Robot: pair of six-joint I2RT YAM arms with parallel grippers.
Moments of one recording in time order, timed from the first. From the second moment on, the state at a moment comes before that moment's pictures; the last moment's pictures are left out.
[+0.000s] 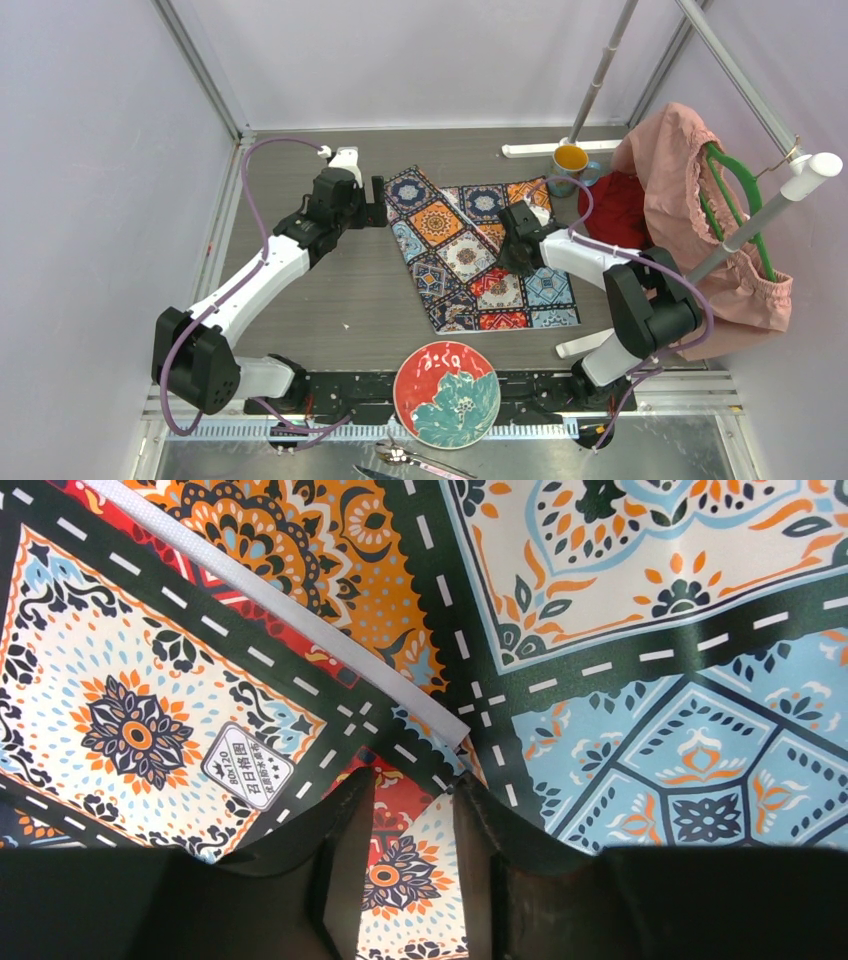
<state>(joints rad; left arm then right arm) -0.46 1.30 1.03 -0.29 -0.21 -0.32 0.45 1.58 0.85 -0.40 0.20 0.74</state>
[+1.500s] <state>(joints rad) -0.46 1.23 1.03 -0.32 -0.24 -0.32 0.76 1.83 1.18 -0.37 -0.07 0.59</state>
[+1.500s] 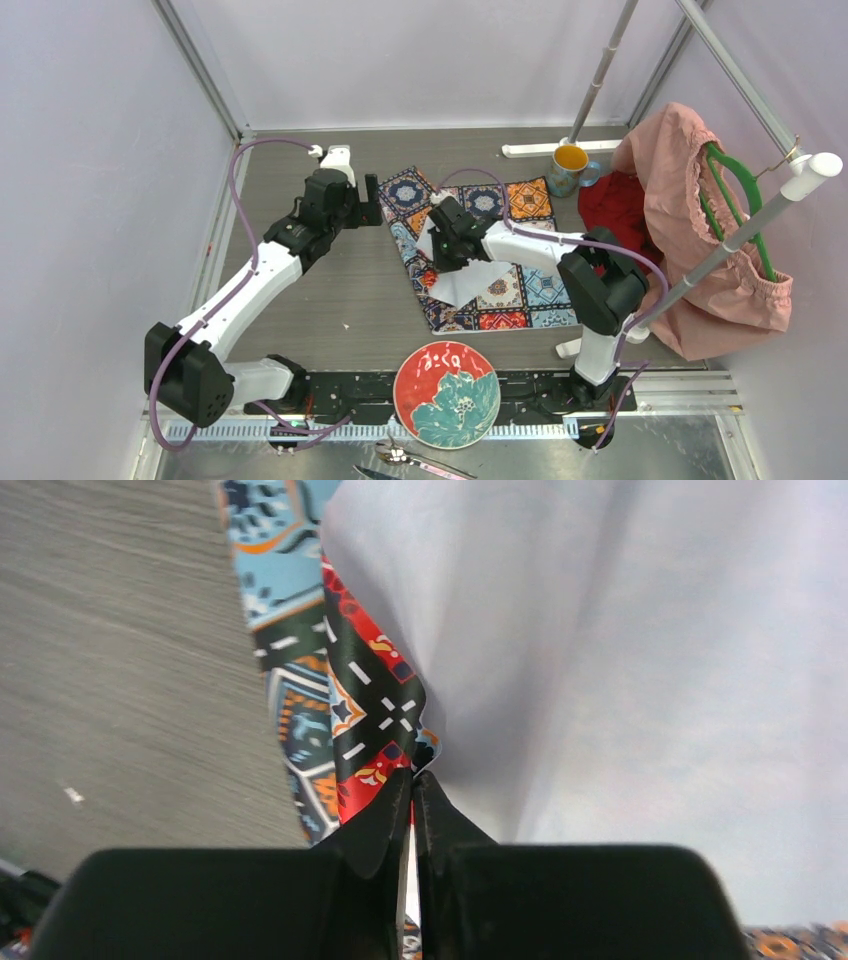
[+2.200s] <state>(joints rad) -0.46 1.36 1.09 -0.30 -0.18 -0.34 0.72 1.58 1.13 -0.63 0.52 0.68</state>
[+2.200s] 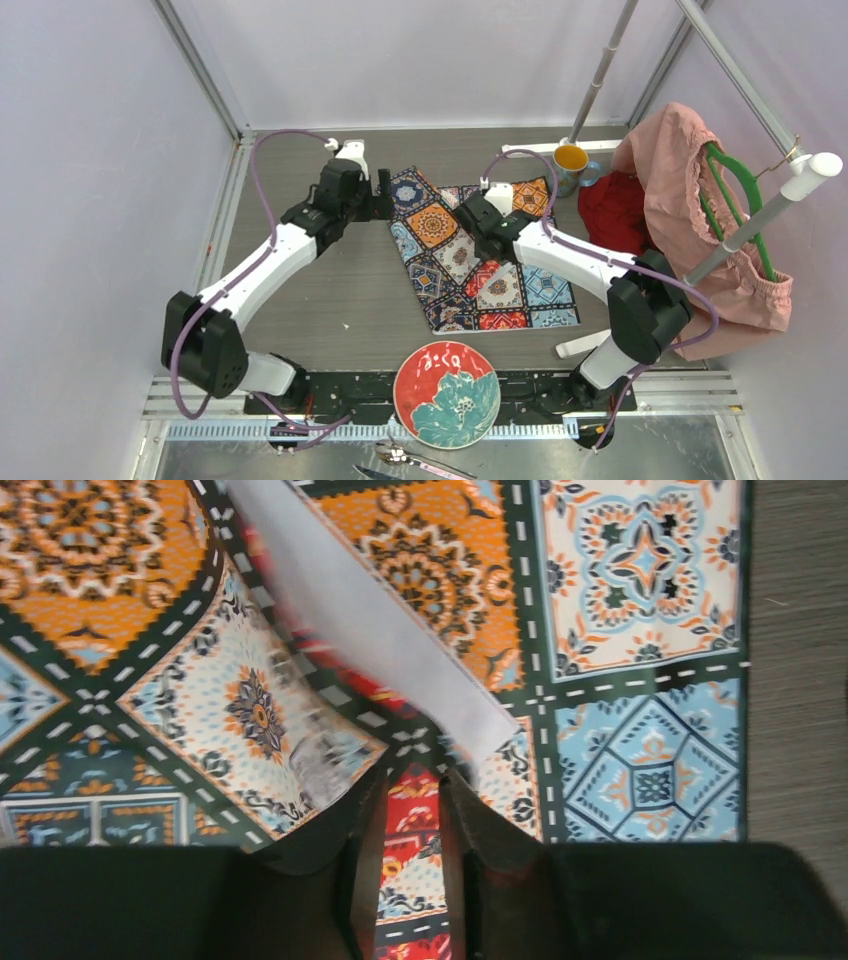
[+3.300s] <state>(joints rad) -0.47 1.60 1.28 -0.28 -0.04 -0.37 0.46 1.51 0.80 -0.36 0.22 0.69</state>
